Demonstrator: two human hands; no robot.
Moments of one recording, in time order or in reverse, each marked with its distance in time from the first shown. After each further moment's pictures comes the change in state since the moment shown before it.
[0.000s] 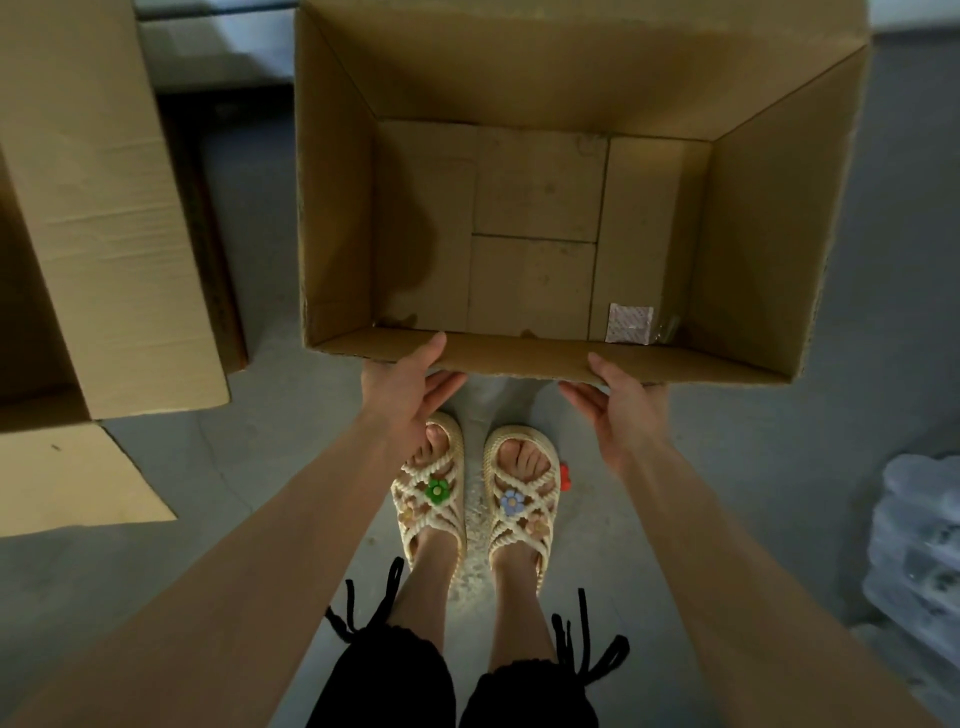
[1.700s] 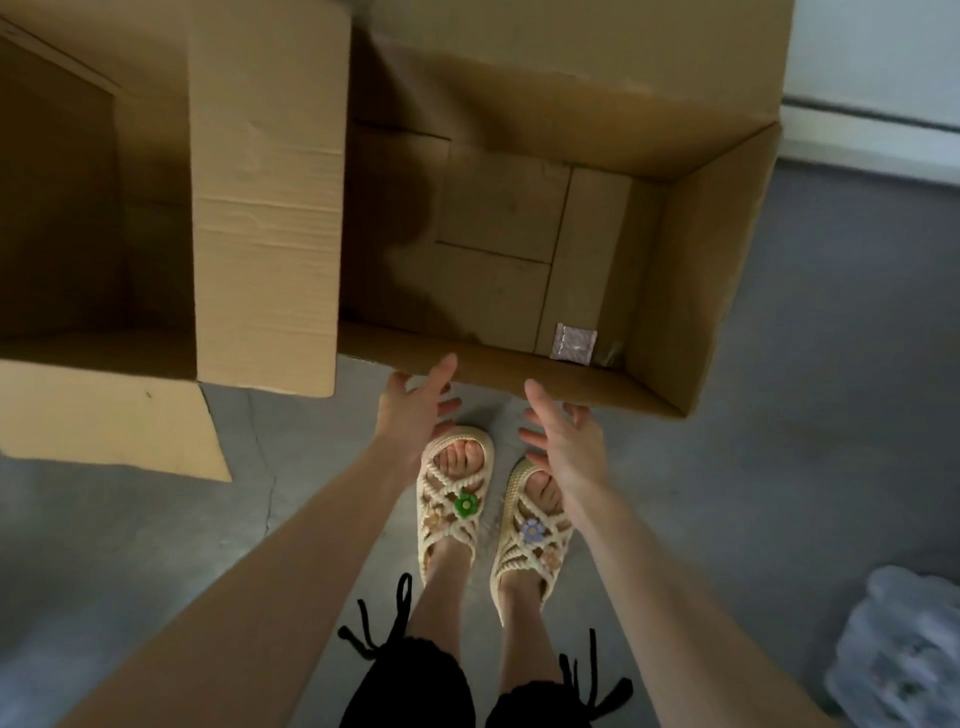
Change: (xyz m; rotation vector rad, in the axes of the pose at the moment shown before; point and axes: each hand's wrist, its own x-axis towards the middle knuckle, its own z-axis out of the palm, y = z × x) left_hand -0.009 0.036 -0.060 0.224 0.089 -0.015; right_hand -0.053 0.038 0.092 -0.733 -0.151 0.088
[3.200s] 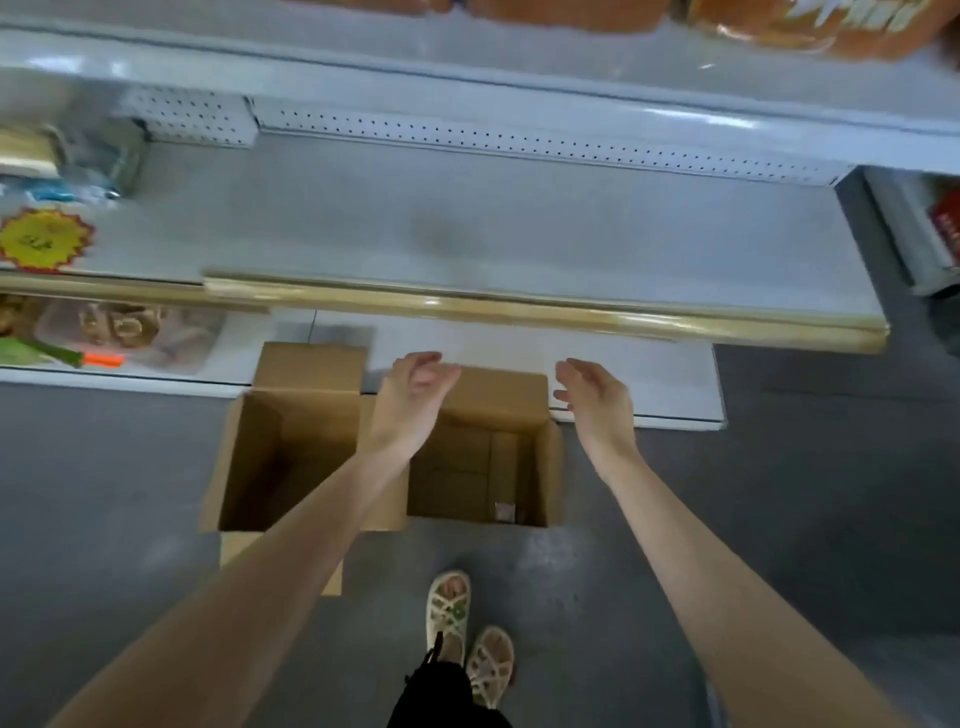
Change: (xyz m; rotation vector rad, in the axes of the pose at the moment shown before) left_hand -0.526 0.240 -0.109 0.287 -0.115 0.971; right_hand -0.529 -0.212 -0.084 -0.060 0.229 -0.928
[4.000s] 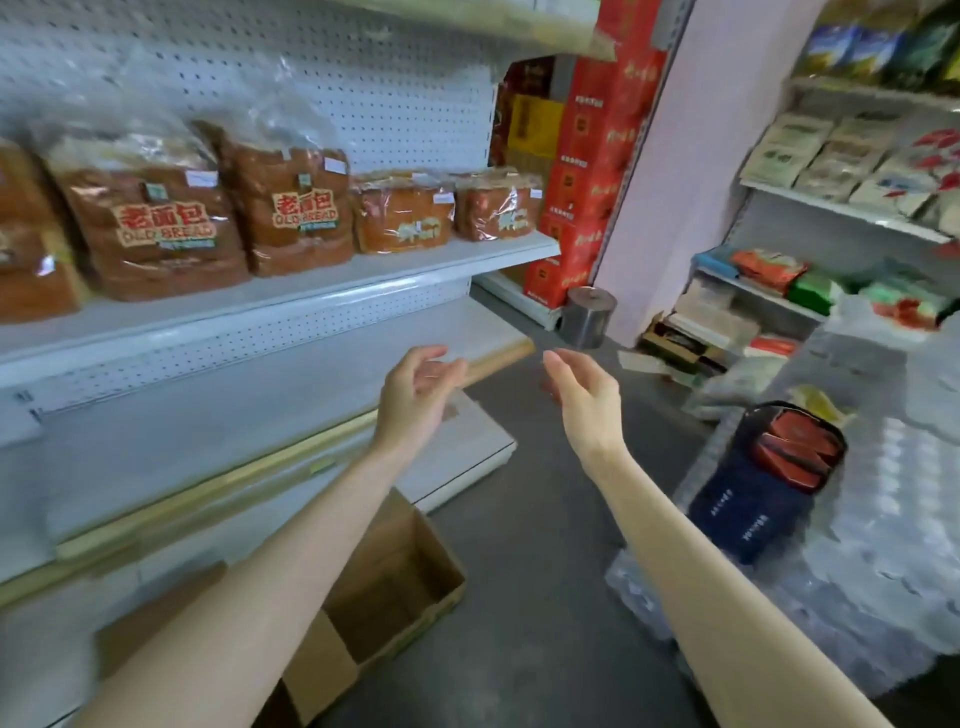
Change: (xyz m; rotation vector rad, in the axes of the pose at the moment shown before) left_hand -0.230 0.139 -0.102 -0.172 -0.619 0.629; right_hand -0.374 -0.118 -0.038 0.170 0.798 -0.325
